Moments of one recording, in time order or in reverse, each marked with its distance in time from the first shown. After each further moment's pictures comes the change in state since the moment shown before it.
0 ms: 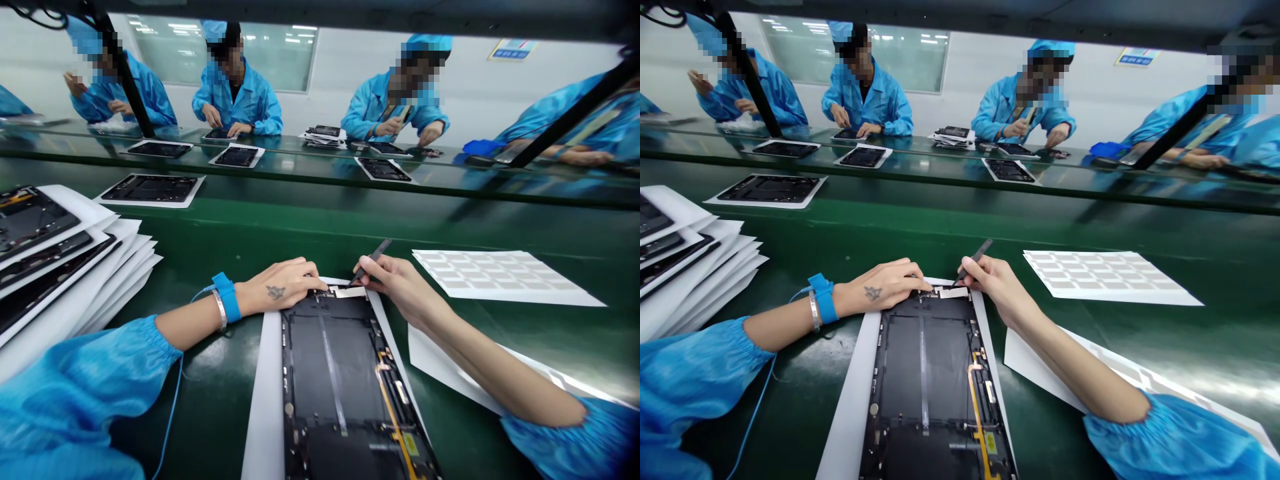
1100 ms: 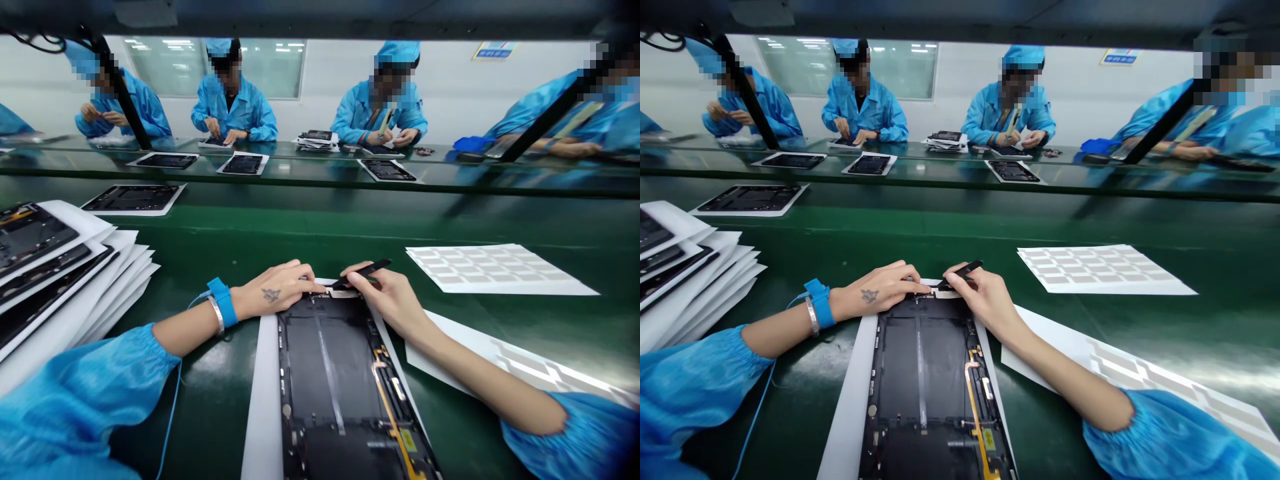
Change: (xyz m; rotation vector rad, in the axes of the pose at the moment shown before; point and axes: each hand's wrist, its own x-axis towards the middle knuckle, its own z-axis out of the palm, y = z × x) left_hand 0.000 0.001 -0.002 -0.029 -0.025 -0.028; right_hand -0.016 0.011 0.008 -0.437 0.073 -0.508
